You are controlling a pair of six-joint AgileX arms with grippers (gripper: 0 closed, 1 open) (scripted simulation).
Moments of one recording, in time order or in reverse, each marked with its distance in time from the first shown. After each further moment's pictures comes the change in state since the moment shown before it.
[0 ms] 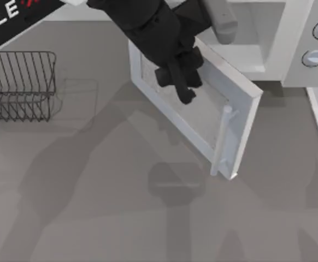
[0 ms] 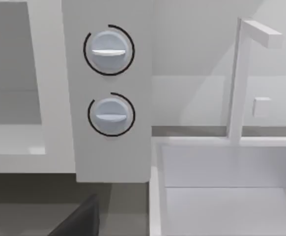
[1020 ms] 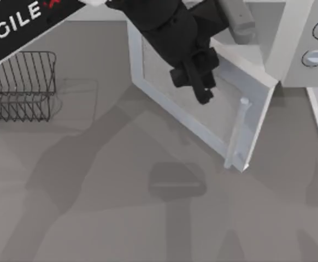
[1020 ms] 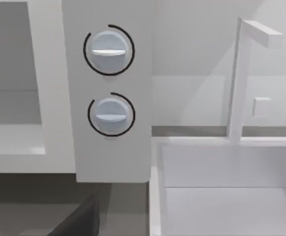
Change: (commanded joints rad) left arm -0.032 0.047 0.062 -0.007 -0.013 -0.038; right arm 0.000 0.000 0.000 0.000 0.000 0.000
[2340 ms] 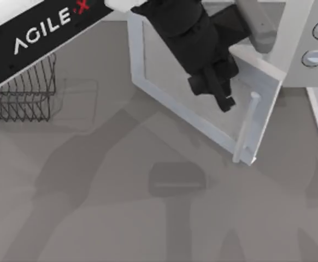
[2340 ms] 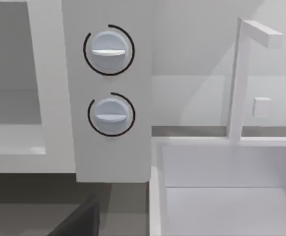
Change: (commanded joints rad) left arm -0.059 0.066 0.070 -0.035 -0.024 -0.056; right arm 0.000 0.000 0.000 0.000 0.000 0.000
